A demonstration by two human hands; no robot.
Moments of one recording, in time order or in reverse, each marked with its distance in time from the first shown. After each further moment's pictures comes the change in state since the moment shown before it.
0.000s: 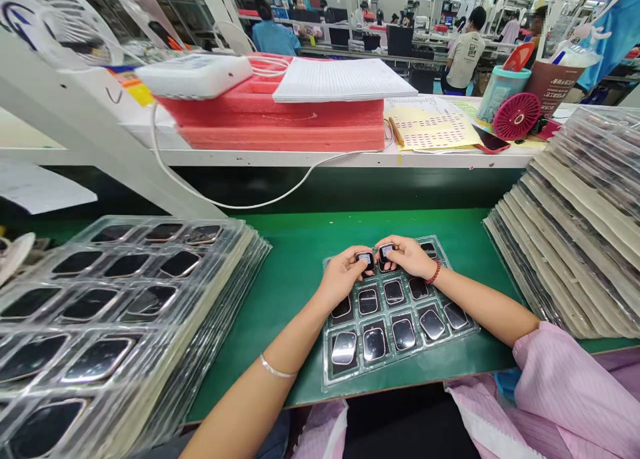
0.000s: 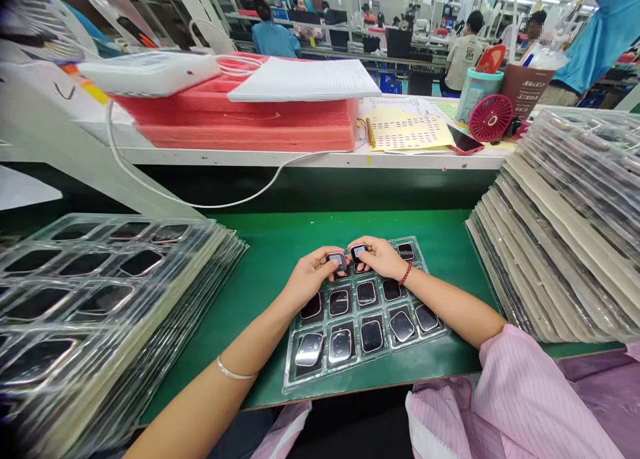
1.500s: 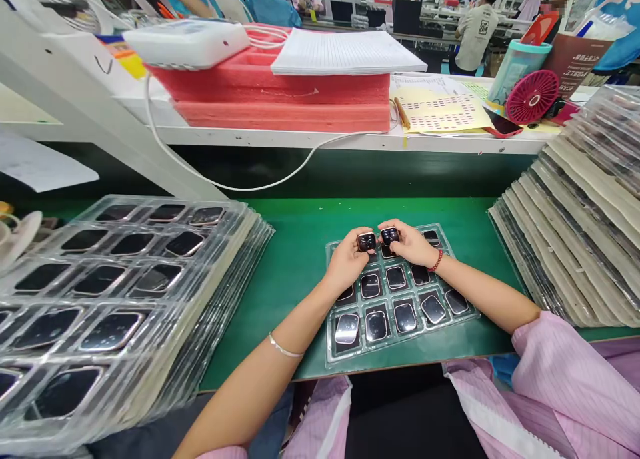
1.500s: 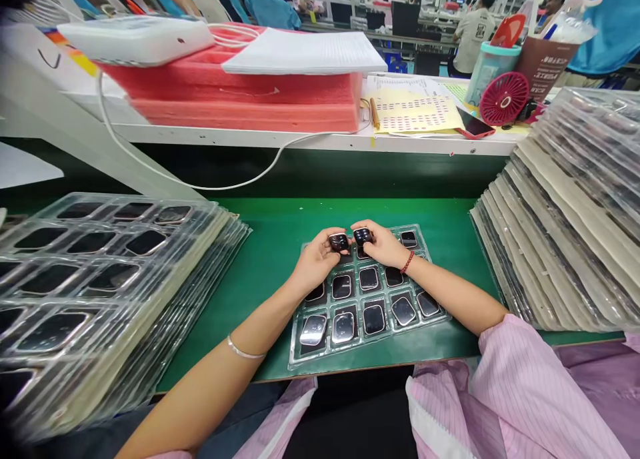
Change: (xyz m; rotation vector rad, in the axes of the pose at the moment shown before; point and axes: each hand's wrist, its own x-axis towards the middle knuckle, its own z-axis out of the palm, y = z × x) left_hand 0.001 -0.008 0.006 -0.005 0.036 0.113; right_hand 0.000 0.002 0.000 -0.170 0.021 -0.136
